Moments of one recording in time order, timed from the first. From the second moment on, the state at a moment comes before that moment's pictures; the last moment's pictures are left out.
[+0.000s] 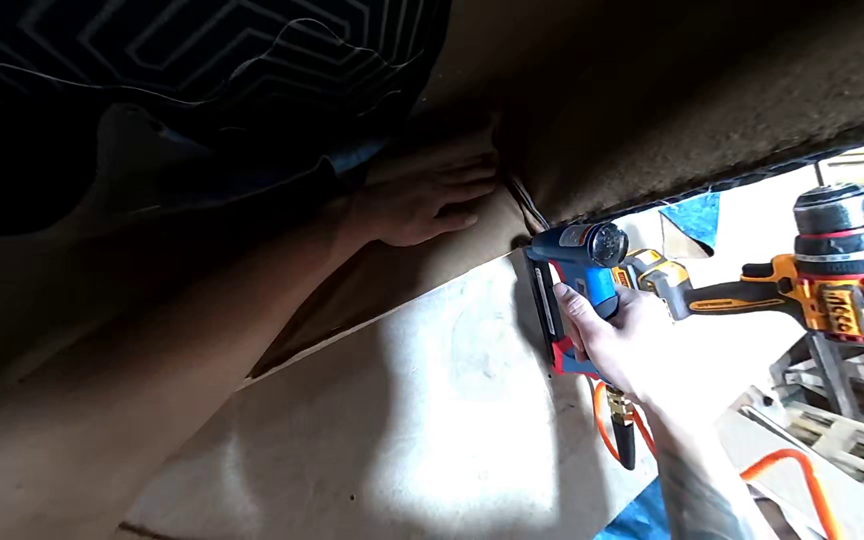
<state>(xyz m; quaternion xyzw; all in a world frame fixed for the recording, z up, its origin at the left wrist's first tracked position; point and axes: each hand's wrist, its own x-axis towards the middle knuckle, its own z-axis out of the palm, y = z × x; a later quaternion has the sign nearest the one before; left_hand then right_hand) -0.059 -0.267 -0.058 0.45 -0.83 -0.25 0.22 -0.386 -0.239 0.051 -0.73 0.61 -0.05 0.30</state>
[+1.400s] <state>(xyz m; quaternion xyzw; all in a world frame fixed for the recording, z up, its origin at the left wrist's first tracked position) -0.061 -0.270 -0.064 0.44 -0.82 -0.25 0.28 -0.263 -0.071 0.049 -0.80 0.49 -0.07 0.33</state>
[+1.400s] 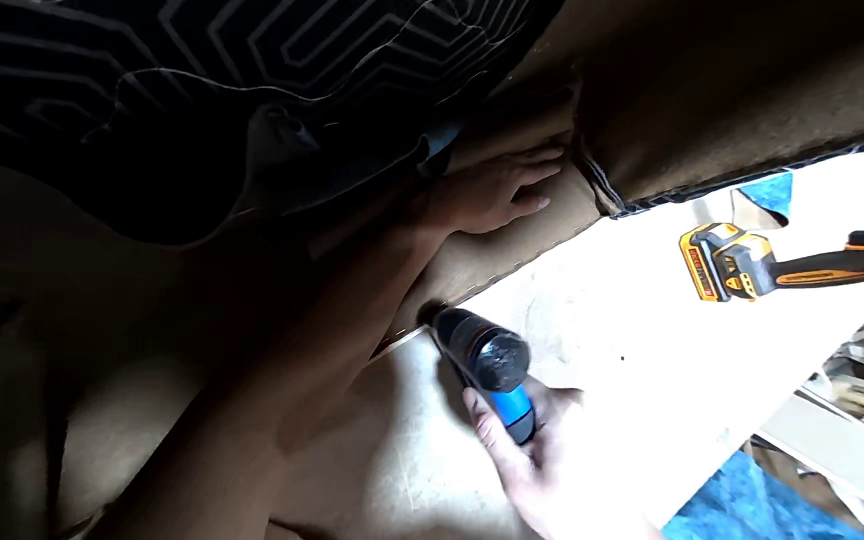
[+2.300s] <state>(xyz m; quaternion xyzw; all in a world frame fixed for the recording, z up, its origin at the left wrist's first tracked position) -0.067 -0.268 -0.061 0.50 -0.76 -0.33 0.26 -0.385 -0.242 0.049 -0.74 0.60 -0.06 0.30</state>
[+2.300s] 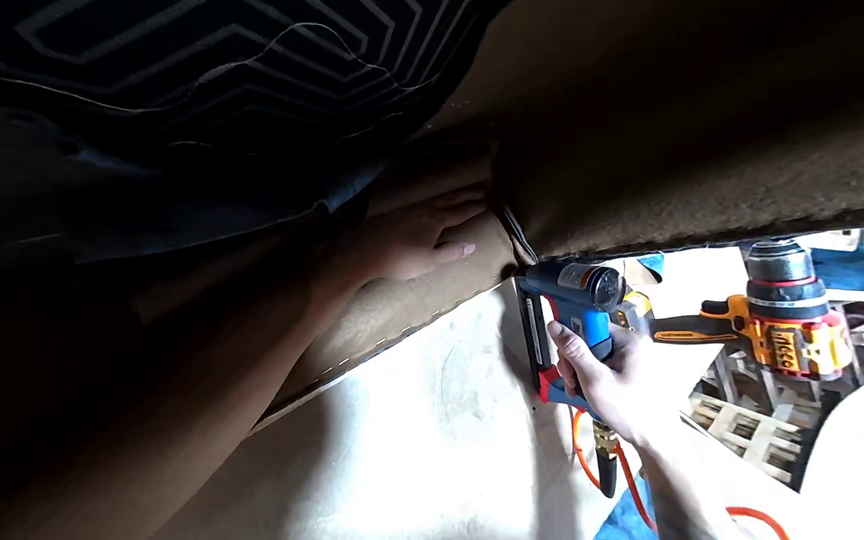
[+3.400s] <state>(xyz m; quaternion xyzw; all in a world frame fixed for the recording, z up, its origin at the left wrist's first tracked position) -0.067 -0.267 -0.060 0.50 -0.76 -0.32 0.26 -0.343 -0.175 0.048 -0.78 0.53 -0.06 0.32</state>
